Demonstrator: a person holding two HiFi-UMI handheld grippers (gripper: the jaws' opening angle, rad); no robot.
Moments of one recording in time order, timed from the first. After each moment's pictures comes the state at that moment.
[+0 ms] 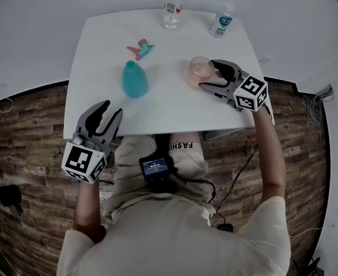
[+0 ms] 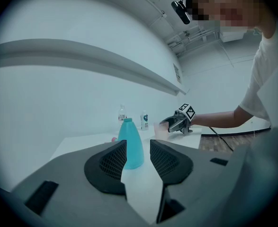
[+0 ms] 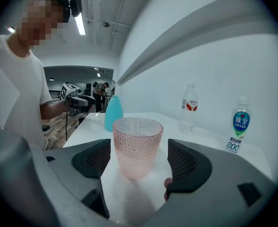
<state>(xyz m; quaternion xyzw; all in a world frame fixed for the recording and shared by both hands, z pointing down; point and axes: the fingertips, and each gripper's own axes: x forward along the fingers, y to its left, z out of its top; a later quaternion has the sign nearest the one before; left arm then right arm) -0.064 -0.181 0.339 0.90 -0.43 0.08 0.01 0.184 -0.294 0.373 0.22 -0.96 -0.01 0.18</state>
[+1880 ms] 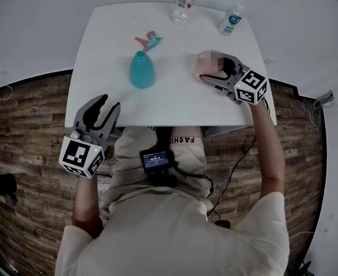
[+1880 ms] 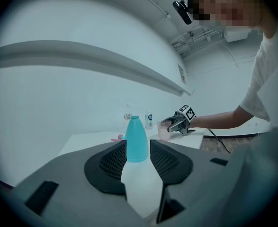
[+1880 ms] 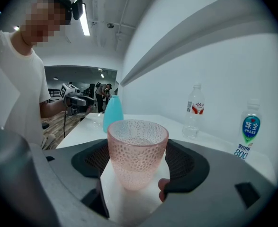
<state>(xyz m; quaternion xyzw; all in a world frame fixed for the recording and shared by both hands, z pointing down) -0.089 -0.171 0.344 0.89 -0.45 0.07 0.02 0.163 -0.305 0.375 0.20 -0.96 -0.03 0.18</state>
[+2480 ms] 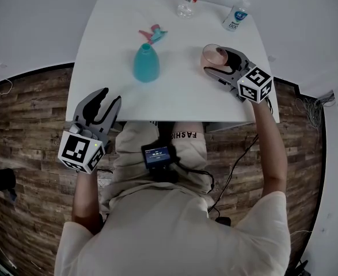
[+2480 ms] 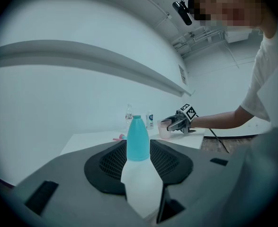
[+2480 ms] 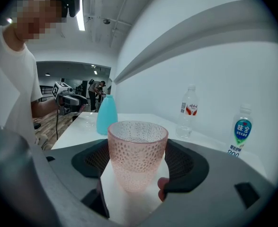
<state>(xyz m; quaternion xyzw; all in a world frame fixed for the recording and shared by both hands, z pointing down) -0.097 -0.171 0.346 0.89 -0.45 0.07 0.02 0.162 -0.310 0.369 0.25 -0.95 -0.03 0.19</state>
